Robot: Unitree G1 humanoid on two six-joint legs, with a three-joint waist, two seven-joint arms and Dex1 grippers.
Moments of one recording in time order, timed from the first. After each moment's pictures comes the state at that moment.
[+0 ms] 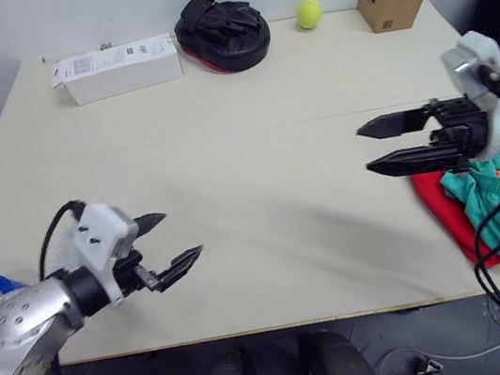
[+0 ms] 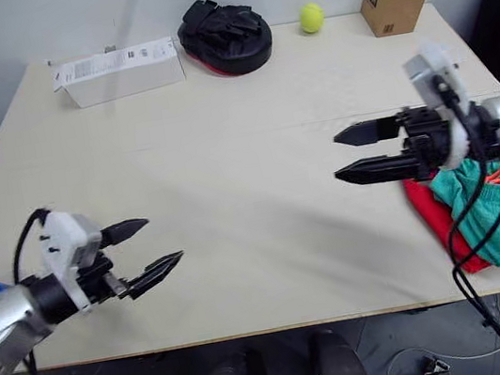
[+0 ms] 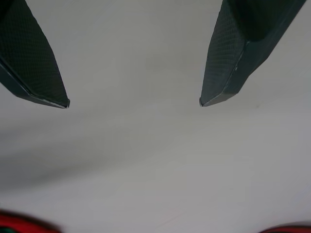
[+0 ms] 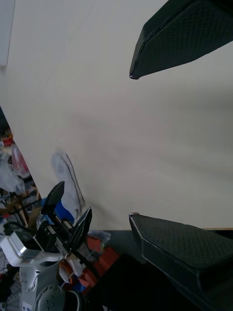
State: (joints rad) left arm 0.10 0.74 0.47 -0.84 -0.67 0.93 -0.53; right arm -0.69 -0.96 -0.09 -0.05 0.81 0.89 1.33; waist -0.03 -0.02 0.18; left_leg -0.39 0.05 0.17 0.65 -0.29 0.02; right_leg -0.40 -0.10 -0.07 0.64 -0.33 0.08
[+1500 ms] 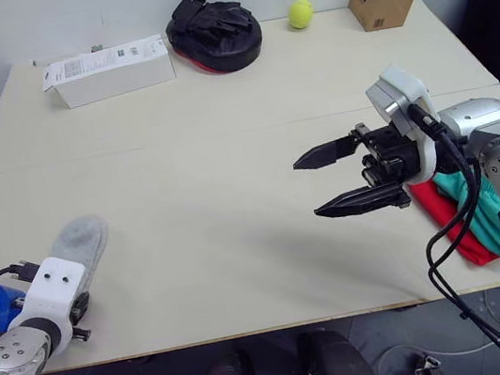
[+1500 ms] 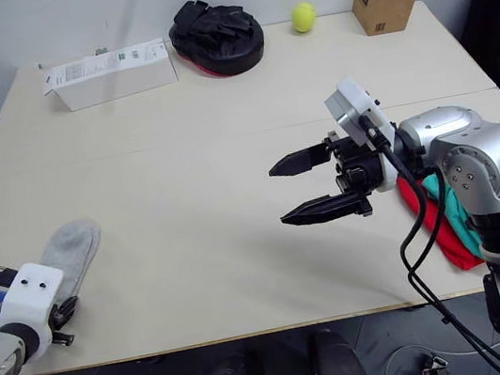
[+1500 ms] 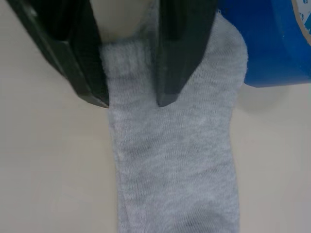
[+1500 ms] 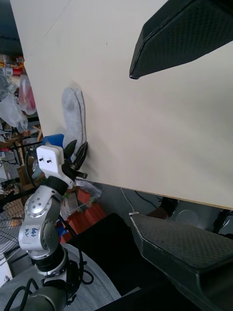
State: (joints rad) left arm 0.29 0.81 0.37 -0.69 -0.15 1.13 -0.23; right arm -0.73 -0.78 0.03 -0.18 0.79 0.84 1.33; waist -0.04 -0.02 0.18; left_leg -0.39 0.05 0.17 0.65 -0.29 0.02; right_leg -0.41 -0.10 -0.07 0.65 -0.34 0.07
